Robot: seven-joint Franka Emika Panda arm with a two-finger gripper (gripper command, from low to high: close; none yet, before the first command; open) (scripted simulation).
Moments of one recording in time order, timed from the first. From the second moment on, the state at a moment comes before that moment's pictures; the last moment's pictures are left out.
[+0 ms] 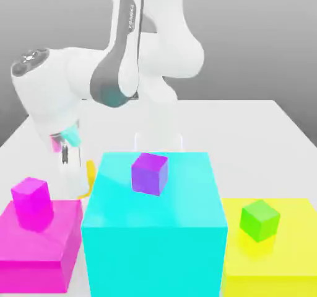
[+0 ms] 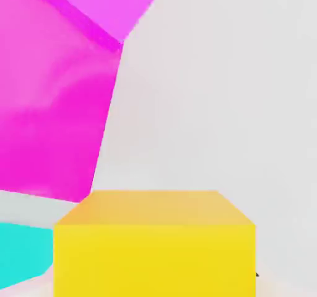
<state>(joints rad) -0.48 -0.13 -0.03 -2.66 0.01 2.28 1.45</state>
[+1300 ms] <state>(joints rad) 0.04 -0.02 0.43 -2.58 0.01 2.56 0.98</state>
